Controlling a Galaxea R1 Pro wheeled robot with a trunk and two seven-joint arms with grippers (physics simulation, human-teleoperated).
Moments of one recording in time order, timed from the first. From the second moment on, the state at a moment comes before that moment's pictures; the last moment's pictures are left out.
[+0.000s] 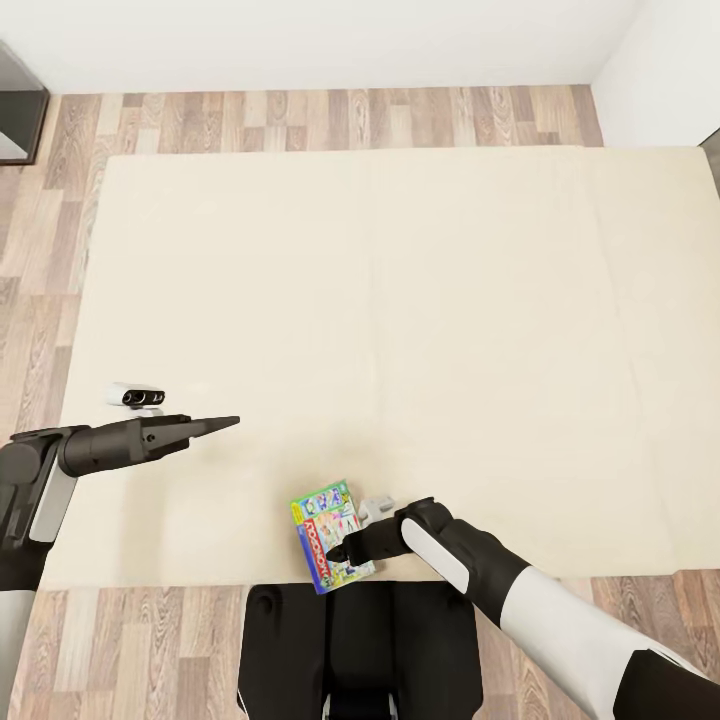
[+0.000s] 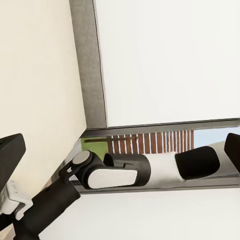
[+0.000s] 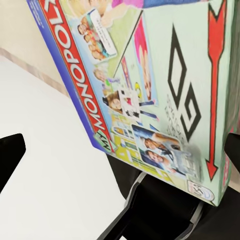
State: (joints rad) left arm -0.70 0.35 0.16 -1.38 0.37 1.04 -1.57; right arm -0.83 -0.01 0.90 -0.83 -0.88 0.73 0.07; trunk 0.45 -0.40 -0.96
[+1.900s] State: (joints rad) left arm -0.70 0.36 0.16 -1.38 0.37 1.04 -1.57; right arm -0.83 -0.01 0.90 -0.83 -0.88 0.73 0.07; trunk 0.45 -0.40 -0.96
